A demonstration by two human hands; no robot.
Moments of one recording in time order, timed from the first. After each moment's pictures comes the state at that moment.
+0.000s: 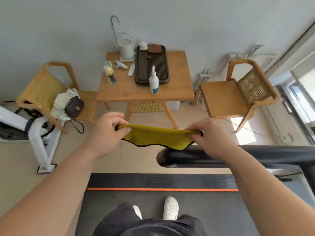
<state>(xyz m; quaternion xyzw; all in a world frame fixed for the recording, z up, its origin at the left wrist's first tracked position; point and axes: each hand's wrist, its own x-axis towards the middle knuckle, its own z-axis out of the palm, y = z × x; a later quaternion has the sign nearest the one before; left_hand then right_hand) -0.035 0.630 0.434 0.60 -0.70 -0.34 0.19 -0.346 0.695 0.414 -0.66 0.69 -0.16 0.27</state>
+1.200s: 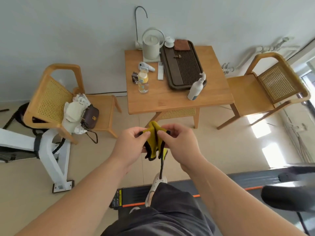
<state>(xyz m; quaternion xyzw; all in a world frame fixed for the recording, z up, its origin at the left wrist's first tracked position) 0.217 0.385 0.362 0.57 -0.48 -0.63 0.24 0.063 0.439 0.366 -0.33 0.70 -0.43 0.46</state>
